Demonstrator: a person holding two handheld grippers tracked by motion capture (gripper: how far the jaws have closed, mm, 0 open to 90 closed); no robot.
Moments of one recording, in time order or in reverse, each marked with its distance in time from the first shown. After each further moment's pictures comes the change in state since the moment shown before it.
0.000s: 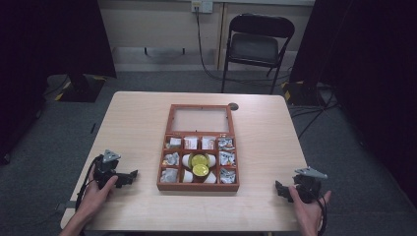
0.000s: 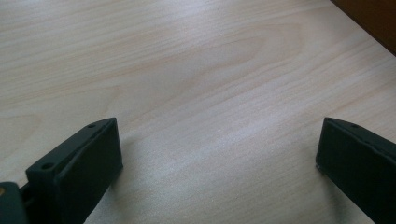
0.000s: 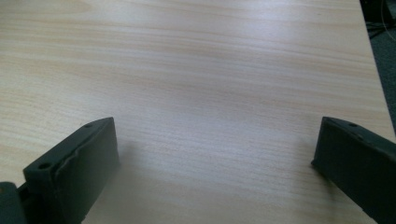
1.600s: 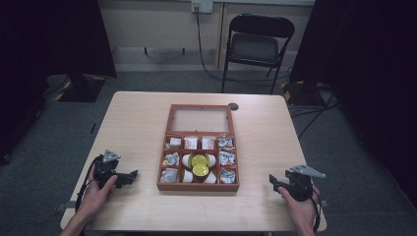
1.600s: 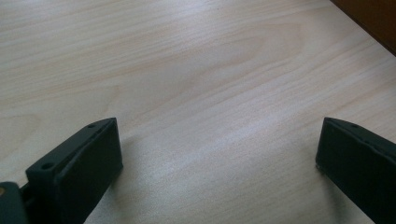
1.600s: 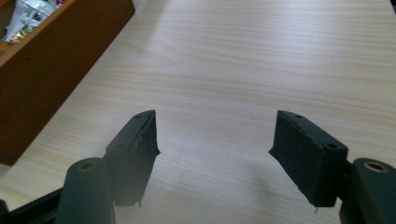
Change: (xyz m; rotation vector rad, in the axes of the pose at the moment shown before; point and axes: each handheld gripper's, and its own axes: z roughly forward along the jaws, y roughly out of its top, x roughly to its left) left arm 0.000 0.000 0.000 0.000 -0.001 -0.001; right arm 0.028 0.018 -0.018 -0.110 0.129 -0.002
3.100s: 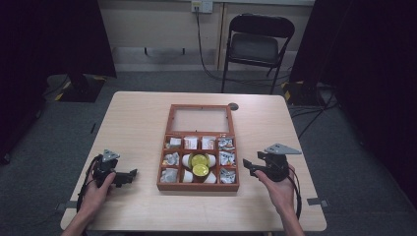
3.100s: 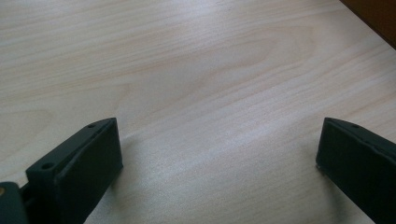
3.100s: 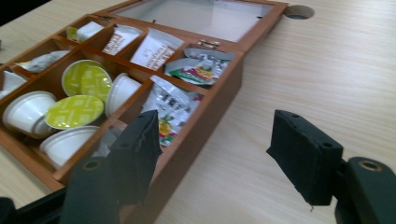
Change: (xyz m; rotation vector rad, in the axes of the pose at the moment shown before) left arm 0.002 0.001 0.000 0.006 0.029 -0.015; right arm 0.065 0.072 0.012 -0.049 0.219 -0.127
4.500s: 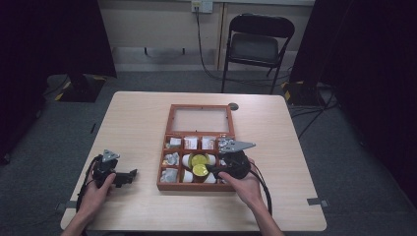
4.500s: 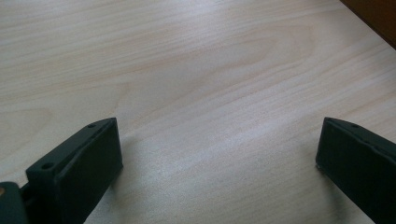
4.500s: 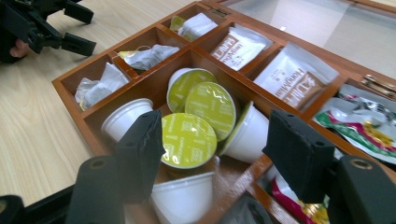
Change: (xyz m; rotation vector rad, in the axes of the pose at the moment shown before) left arm 0.000 0.000 -0.001 0.004 0.001 0.003; right arm 0.078 0.028 0.059 0.080 0.237 -0.177
